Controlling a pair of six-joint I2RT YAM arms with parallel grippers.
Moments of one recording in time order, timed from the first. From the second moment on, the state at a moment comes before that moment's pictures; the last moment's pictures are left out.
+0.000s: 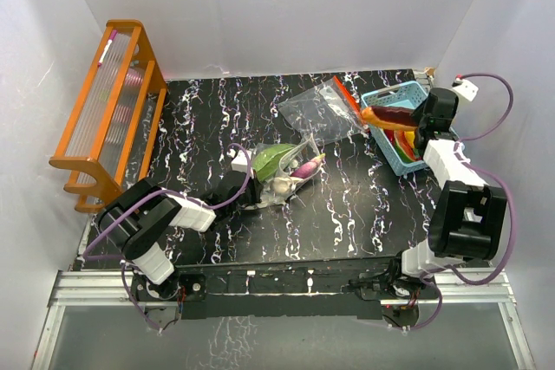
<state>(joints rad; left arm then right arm) -0.74 1.63 0.44 0.70 -0.20 -0.45 -0.18 1.49 1.02 0.09 0.30 0.42</state>
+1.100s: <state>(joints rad) -0.74 1.66 0.45 0.71 -0.17 -0.45 0.28 1.42 0.77 0.13 -0.21 0.39</state>
